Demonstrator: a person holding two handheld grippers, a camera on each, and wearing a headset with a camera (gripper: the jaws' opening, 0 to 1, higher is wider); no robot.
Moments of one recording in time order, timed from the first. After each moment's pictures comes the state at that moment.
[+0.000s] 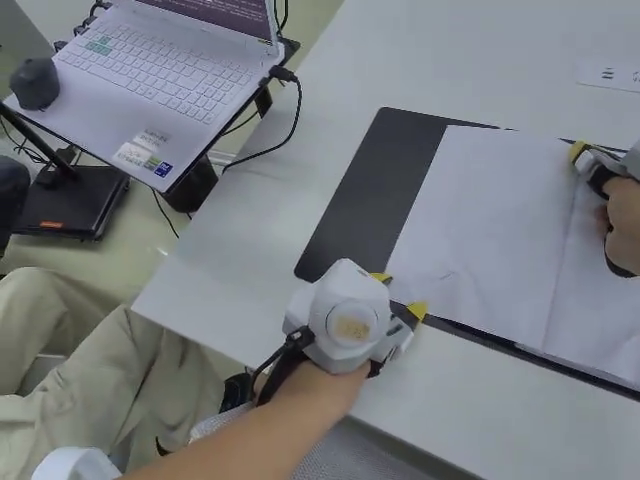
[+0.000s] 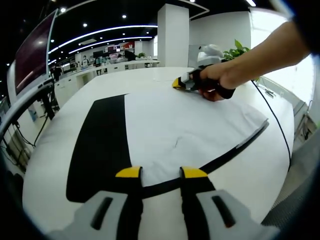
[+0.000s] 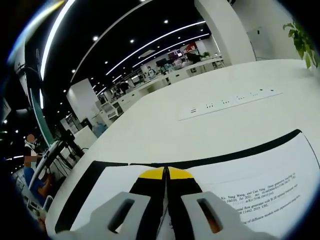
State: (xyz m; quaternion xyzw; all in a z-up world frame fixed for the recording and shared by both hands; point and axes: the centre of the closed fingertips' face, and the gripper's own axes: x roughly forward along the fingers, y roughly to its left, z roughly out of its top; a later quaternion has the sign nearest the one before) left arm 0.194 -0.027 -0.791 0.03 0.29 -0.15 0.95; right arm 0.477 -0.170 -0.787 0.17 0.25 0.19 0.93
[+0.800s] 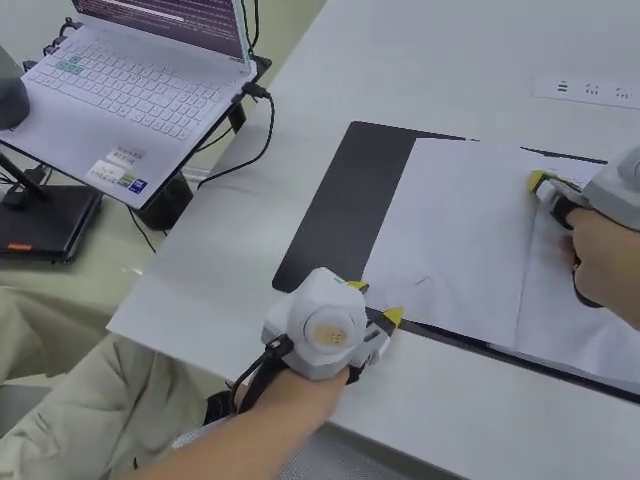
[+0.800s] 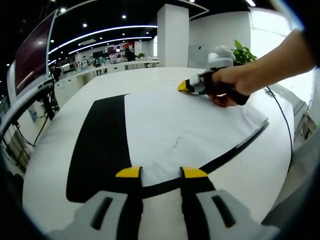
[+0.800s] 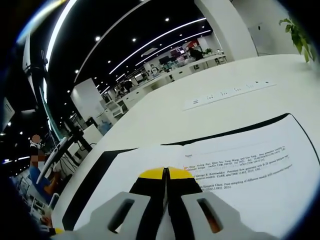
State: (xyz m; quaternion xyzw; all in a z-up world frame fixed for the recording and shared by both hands) left arm 0.196 -0.028 -0.793 0.03 0.29 -0.15 0.95; right arm 0.426 -0.171 -0.787 0.18 0.26 0.21 0.92
